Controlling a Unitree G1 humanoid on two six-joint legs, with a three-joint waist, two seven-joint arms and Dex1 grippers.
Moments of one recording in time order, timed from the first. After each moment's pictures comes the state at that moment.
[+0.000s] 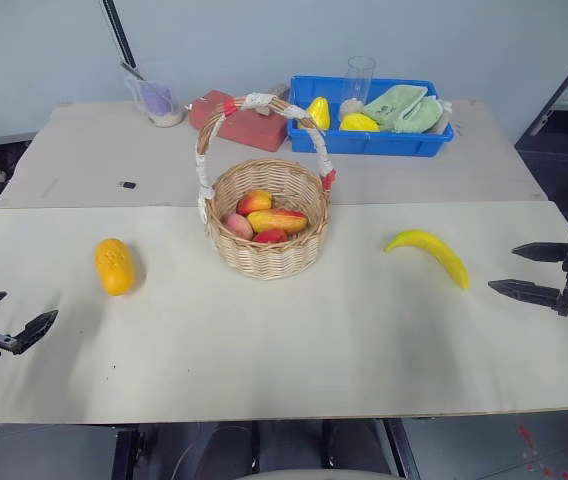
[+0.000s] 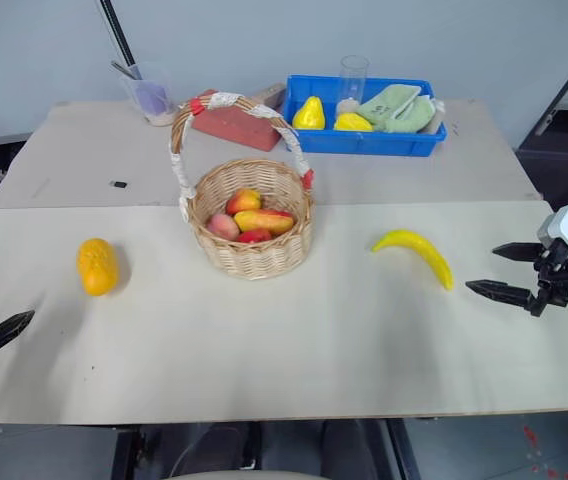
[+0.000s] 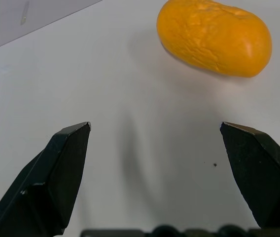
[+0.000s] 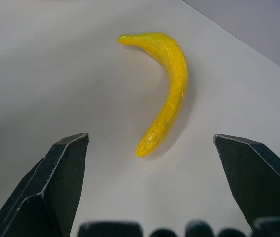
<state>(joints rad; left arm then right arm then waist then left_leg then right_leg) 0.38 0.91 0.72 -0.11 -0.43 0.42 -0.77 -0.23 -1.12 -0.28 0.29 0.37 0.28 1.28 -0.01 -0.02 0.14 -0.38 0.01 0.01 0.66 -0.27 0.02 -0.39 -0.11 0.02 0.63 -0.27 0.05</state>
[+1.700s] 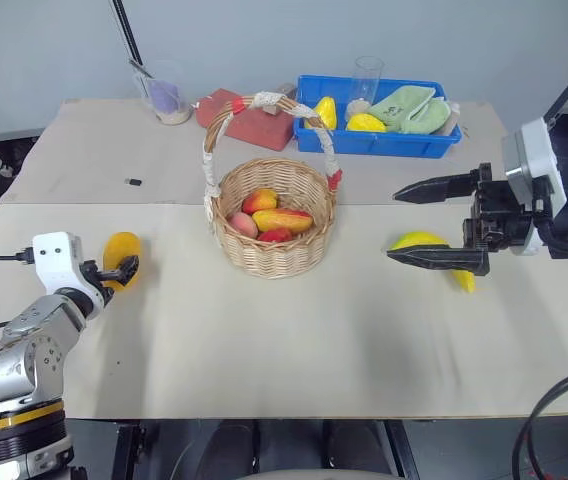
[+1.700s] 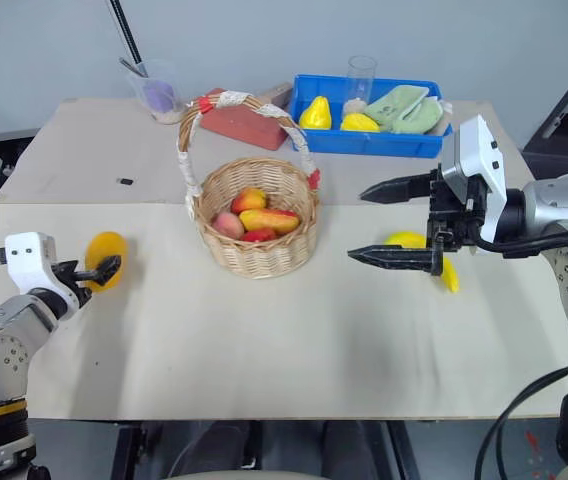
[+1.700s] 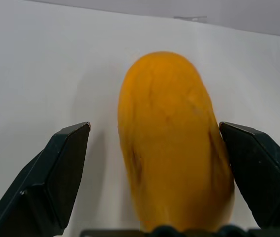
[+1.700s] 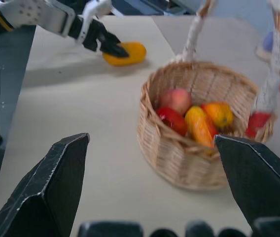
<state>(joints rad) -0.18 0.54 0.45 -0.12 -0.49 0.81 -0.21 -0.61 -0.97 -0.11 -0.29 0.68 0.63 1.22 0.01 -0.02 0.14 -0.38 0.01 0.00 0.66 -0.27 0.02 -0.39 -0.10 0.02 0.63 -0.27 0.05</state>
